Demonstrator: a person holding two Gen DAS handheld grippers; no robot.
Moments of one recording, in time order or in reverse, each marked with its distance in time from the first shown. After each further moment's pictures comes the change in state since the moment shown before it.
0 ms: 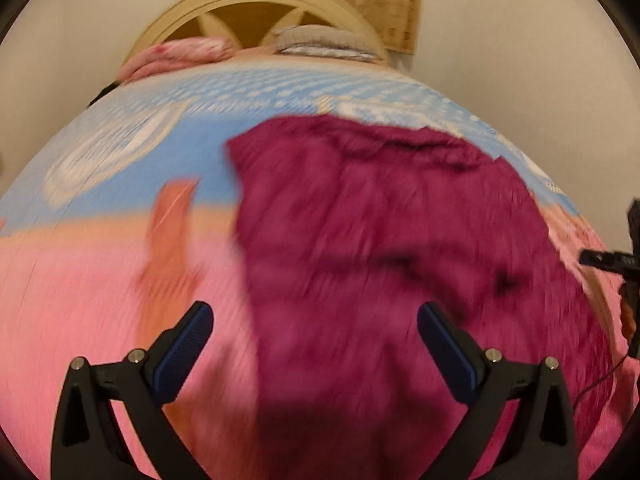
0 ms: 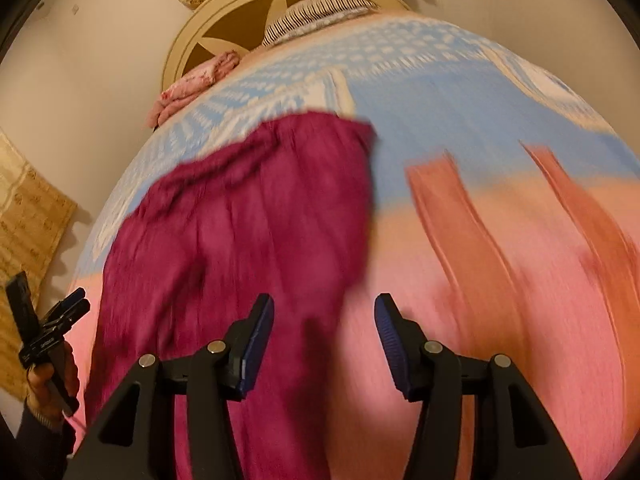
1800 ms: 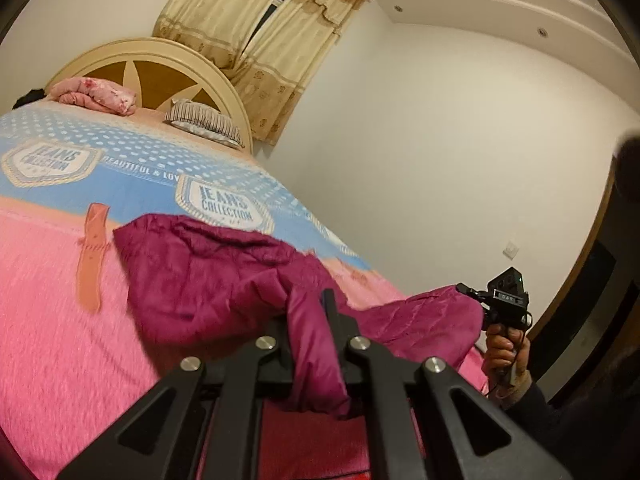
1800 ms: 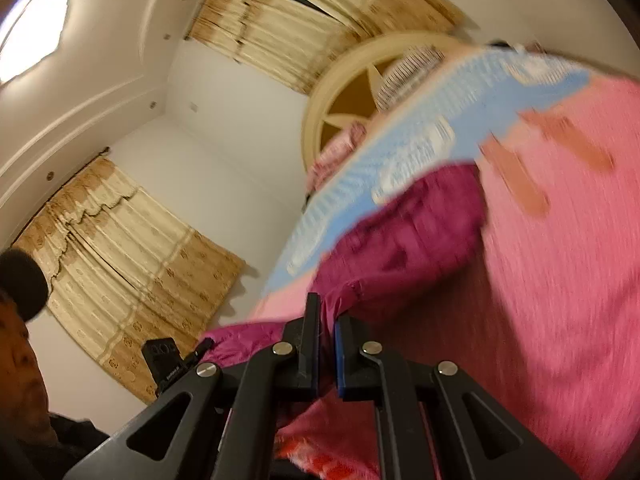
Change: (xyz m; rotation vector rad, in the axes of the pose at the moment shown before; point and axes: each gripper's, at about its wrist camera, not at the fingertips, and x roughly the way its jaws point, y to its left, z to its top) left arm -0.225 -0.004 -0.076 -0.067 -0.314 -0.638; right arm -0.236 0.030 -0.151 0.117 -0.322 0.573
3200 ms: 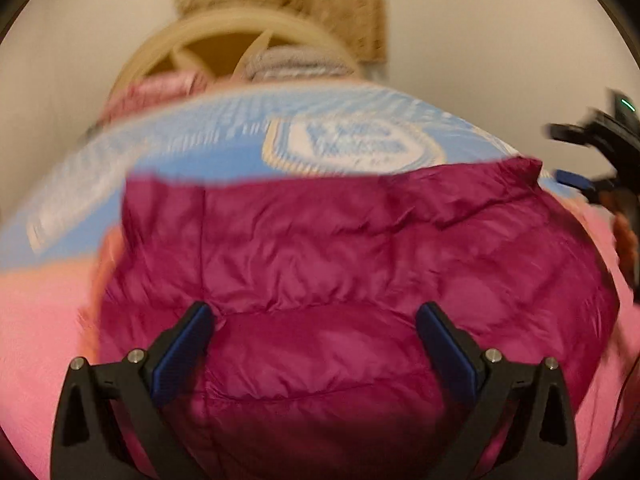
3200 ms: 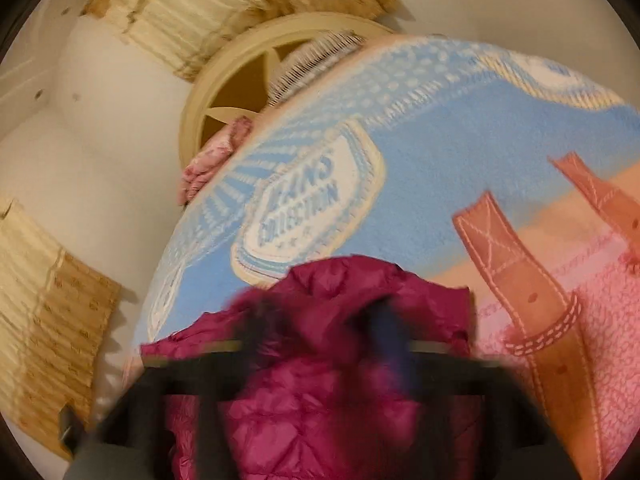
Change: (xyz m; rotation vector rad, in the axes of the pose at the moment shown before) left arm 0.264 0.100 0.007 0.173 0.259 0.609; right arm 0.270 -0.135 0.145 -0.007 0.018 -0.431
